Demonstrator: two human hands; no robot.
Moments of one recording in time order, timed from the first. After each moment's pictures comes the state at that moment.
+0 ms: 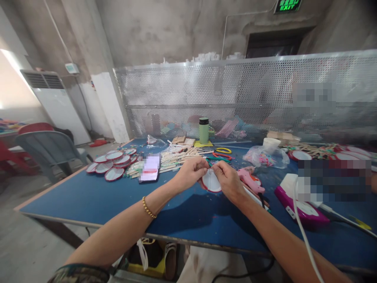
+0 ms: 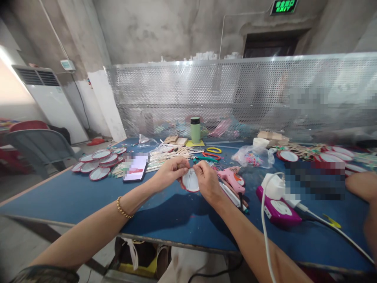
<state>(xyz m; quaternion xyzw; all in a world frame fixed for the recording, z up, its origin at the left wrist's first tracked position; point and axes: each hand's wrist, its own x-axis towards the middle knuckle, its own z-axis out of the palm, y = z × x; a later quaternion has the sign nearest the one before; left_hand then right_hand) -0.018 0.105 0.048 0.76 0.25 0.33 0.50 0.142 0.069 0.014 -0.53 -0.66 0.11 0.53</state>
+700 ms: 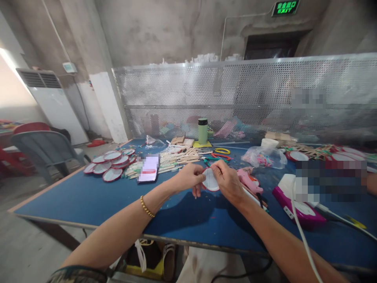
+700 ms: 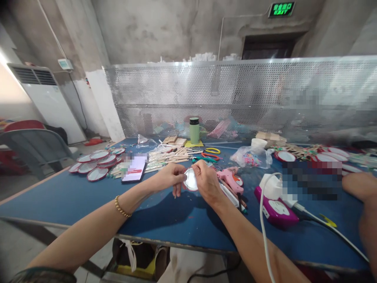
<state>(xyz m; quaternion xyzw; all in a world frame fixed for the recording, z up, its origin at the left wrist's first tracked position) -0.023 0.108 0.048 0.76 0.29 0.19 0.55 0.145 0.068 0.015 -0.54 -0.68 0.03 0.49</state>
